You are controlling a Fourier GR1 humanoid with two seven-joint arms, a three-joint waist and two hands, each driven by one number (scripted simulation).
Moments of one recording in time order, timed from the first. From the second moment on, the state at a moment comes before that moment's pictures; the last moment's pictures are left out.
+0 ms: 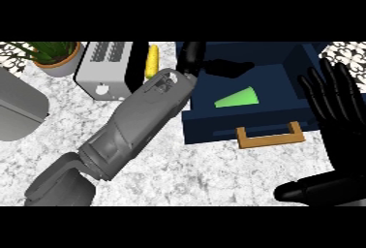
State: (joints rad) left arm -1.29 0.00 -0.59 -0.44 0.66 0.47 -0.37; right arm -0.15 -0.09 -0.07 -2.02 -0.22 0.19 0.13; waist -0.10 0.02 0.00
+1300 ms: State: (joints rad) left arm -0.90 0.27 -0.42 -1.04 0.80 0.44 -0.34; right arm 0.01 -0.28 -0.10 -2.10 -0.14 0.41 0.13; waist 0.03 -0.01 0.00
